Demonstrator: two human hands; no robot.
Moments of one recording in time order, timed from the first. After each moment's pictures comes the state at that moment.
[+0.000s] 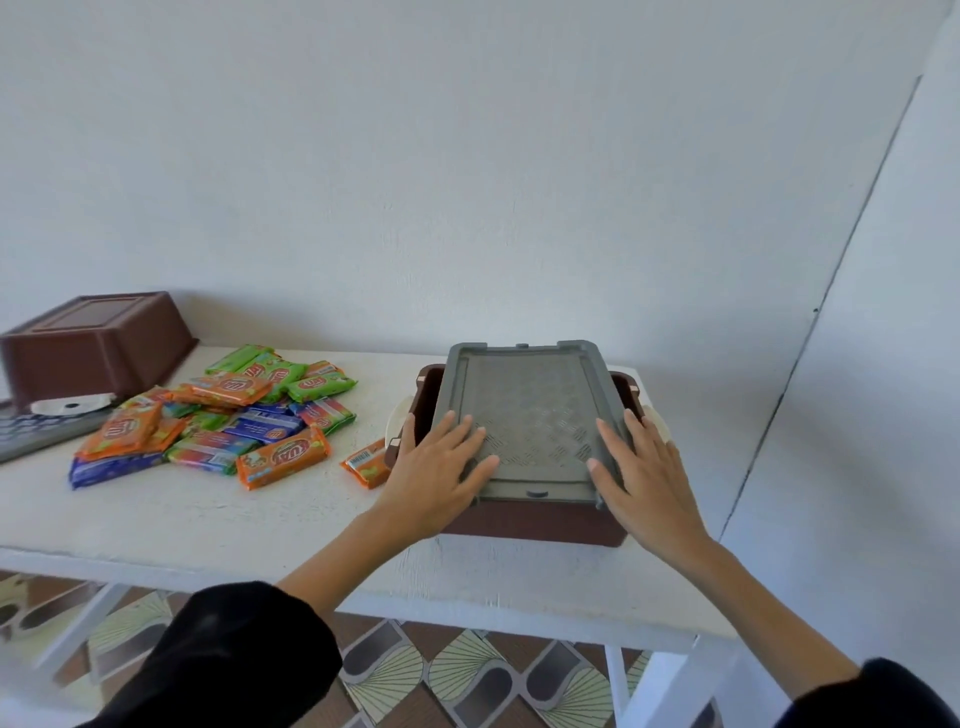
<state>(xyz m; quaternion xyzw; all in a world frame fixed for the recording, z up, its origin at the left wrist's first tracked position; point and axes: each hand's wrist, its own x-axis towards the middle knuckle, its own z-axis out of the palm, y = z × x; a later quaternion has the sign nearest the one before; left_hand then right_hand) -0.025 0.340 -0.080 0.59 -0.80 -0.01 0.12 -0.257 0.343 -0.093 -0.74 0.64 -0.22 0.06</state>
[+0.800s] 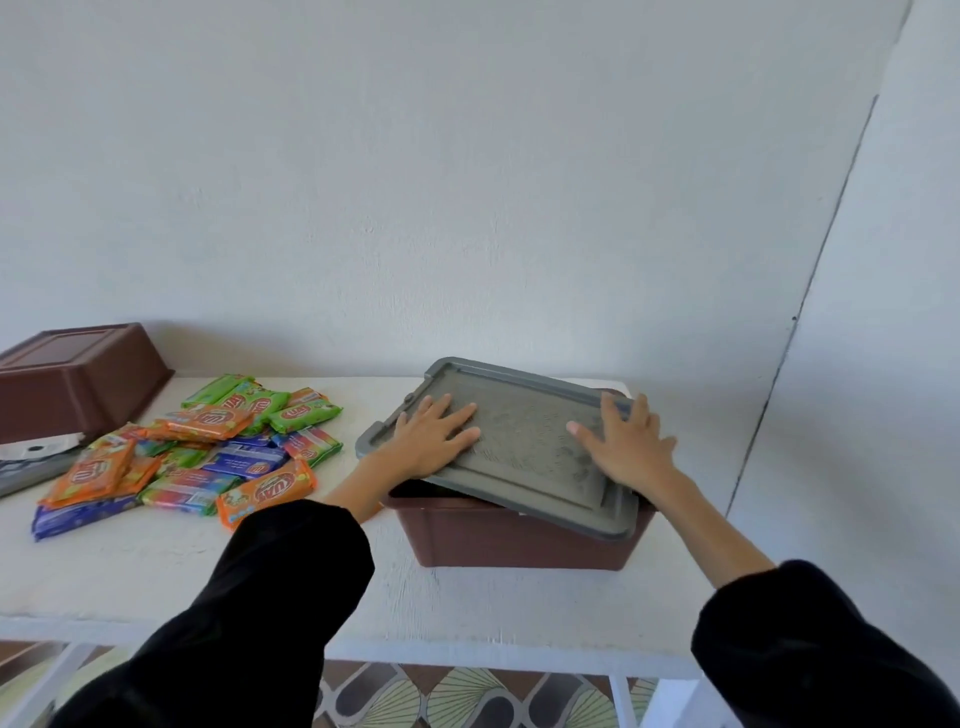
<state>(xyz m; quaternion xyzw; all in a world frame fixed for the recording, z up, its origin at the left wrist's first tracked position) -0.014 0.250 -0.061 0.62 -0.78 -0.12 0.03 -0.254 0.269 -0.071 -0.65 0.74 -0.13 0.09</state>
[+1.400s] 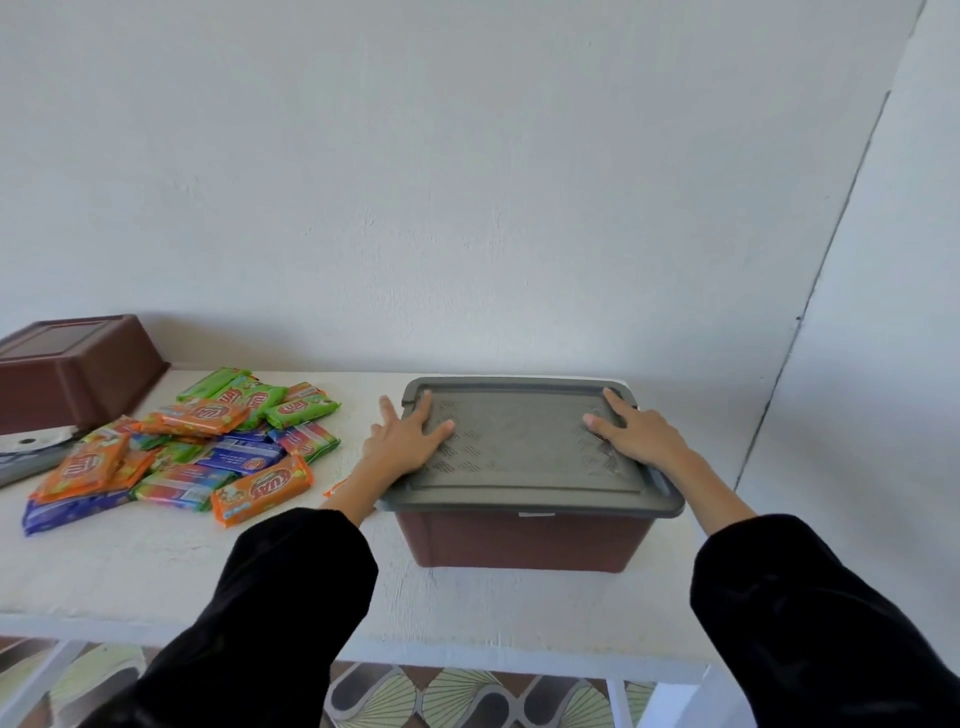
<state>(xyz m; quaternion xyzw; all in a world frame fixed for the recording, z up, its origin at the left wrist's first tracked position) 0.002 0.241 -0.074 0.73 -0.66 -0.17 0.11 -0.285 0.233 -0.074 -0.64 0.73 -0.12 0.20</state>
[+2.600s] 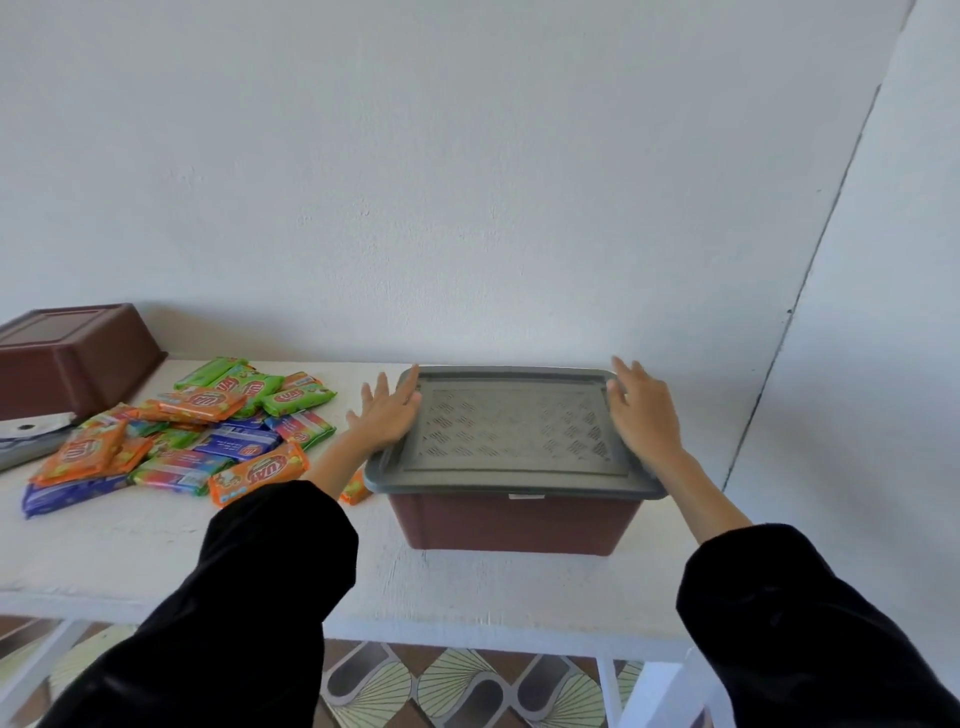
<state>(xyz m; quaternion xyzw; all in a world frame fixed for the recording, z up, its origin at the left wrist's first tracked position) 0.013 0.236 -0.069 0.70 -0.67 -0.19 0.15 -0.275 0.253 -0.070 -0.64 0.69 -0.32 0.09</state>
